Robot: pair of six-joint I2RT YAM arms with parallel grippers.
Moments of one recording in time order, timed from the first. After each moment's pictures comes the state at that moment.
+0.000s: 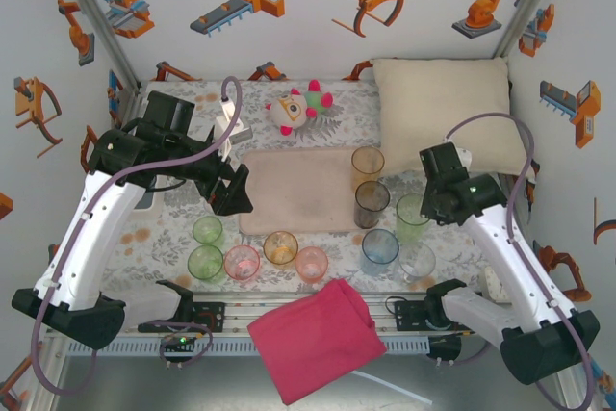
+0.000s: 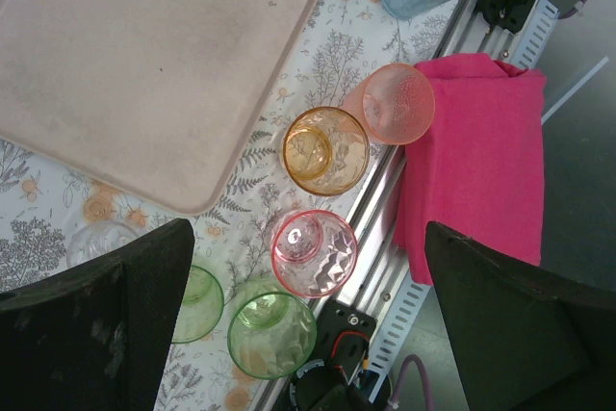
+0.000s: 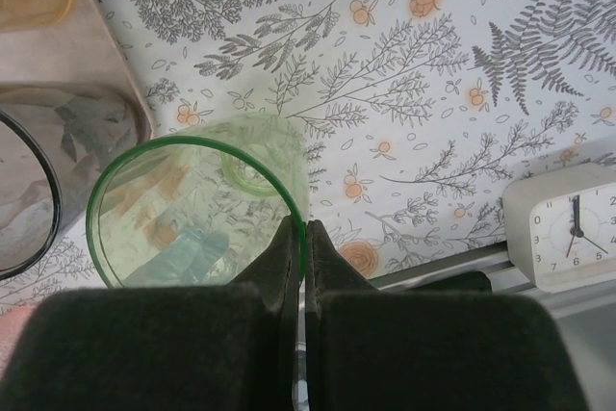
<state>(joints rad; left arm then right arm) -0.46 1.22 1.57 -1.29 0.59 0.38 0.34 1.00 1.03 -1.14 0.33 0.51</state>
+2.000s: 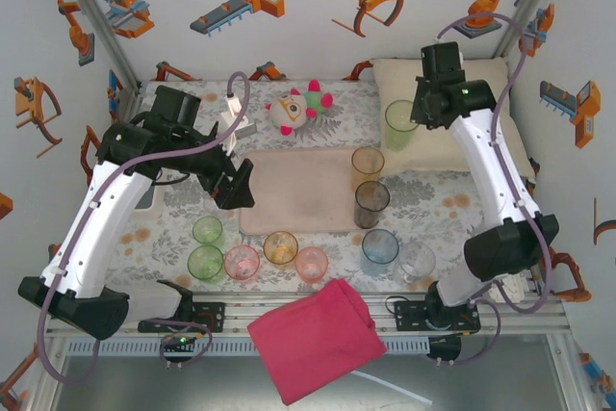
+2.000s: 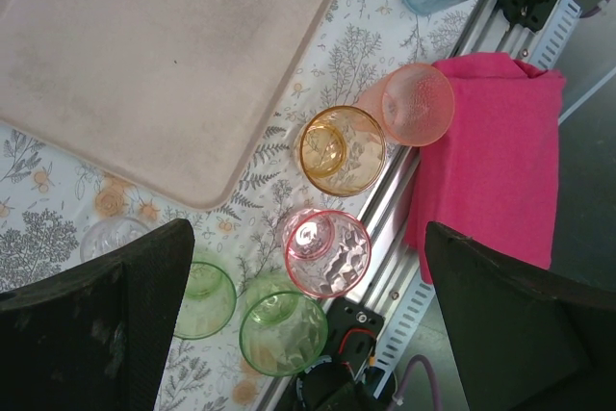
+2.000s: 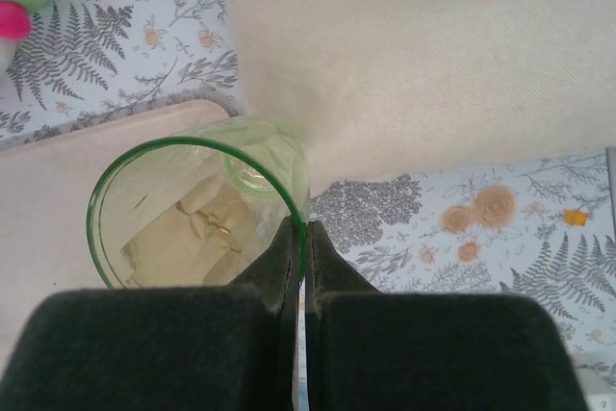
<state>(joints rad) -0.46 1.27 1.59 -1.29 0.56 0.38 0.24 1.62 1.81 -1.03 0.24 0.32</state>
